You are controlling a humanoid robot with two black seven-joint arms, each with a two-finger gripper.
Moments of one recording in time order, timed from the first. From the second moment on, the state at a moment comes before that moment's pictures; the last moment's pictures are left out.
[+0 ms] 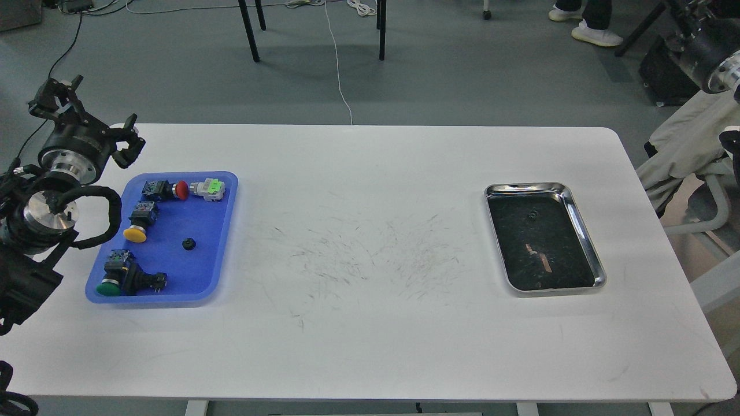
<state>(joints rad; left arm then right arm) -0.67 0.49 -0.90 -0.71 -0.15 -0.16 -0.21 1.17 -0.67 0.11 0.57 -0.34 0.10 0.44</state>
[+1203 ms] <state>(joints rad) -0.51 0.54 -1.13 -0.92 -0.18 0.11 -0.11 0.95 -0.65 0.38 0.64 -0.25 0.03 0.45</state>
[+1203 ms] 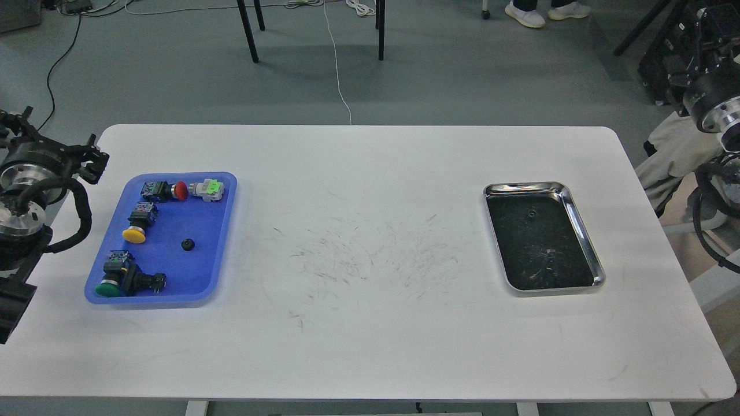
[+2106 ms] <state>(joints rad) -0.67 0.69 -0.63 -0.87 -0.13 0.17 -0.14 0.91 -0.66 0.41 0.68 -0.25 0.03 0.45</state>
